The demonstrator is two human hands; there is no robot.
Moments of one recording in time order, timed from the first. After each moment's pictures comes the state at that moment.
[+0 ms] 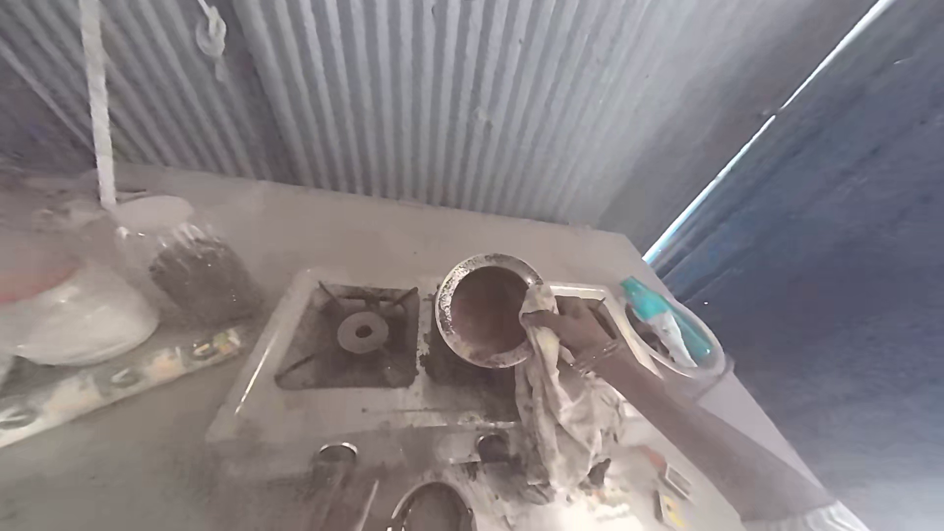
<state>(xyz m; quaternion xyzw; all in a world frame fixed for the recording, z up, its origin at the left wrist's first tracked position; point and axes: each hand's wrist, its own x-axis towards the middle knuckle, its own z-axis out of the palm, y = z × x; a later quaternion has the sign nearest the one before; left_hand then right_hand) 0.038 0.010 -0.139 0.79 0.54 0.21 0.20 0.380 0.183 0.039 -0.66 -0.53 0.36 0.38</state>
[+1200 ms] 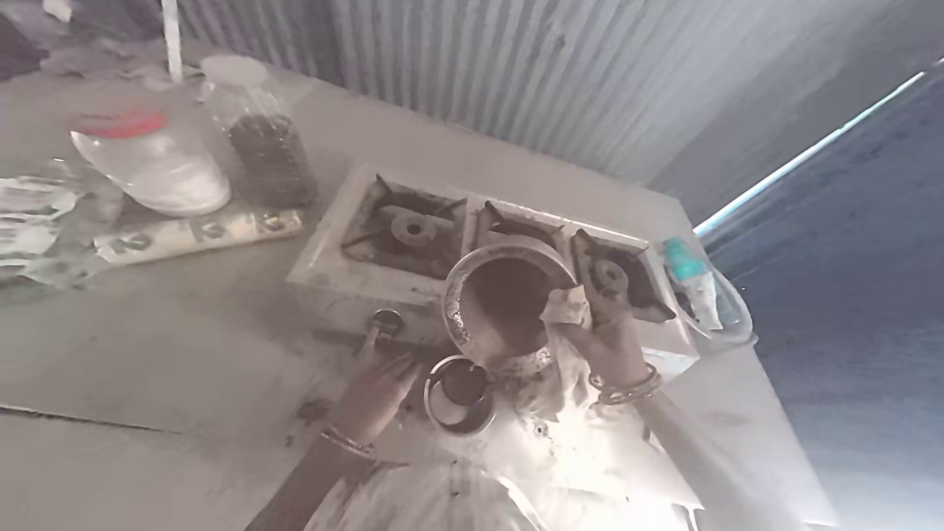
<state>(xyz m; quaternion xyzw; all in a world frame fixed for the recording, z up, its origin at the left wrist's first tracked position) 0.048 0.018 -0.161 0.83 0.48 0.27 0.06 0.343 0.062 -0.017 -0.50 -0.75 0.17 0.40</state>
